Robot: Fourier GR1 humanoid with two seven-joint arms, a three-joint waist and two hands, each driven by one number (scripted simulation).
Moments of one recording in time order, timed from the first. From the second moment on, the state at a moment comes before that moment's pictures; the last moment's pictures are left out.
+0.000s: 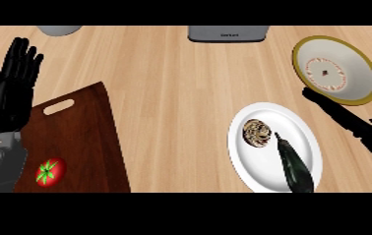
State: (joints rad) left arm -0.23 0.45 0.07 -1.48 0.29 0.16 -0.04; right arm -0.12 -0.88 0.19 -2.20 -0.20 0.19 0.67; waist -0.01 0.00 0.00
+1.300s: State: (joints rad) left arm -0.25 0.41 0.14 -1.44 0.25 0.09 -0.06; right arm -0.17 -0.83 0.21 -1.94 -0.24 0.70 0.76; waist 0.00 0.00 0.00
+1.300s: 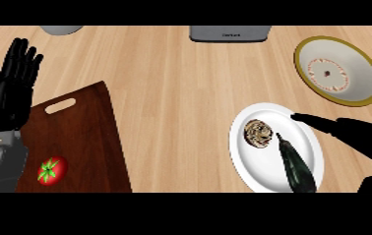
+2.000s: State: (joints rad) left arm -0.22 0.37 0.17 -1.50 0.21 0.06 -0.03; right arm -0.08 -0.66 0.17 -1.80 0.12 0.78 0.51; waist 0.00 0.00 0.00
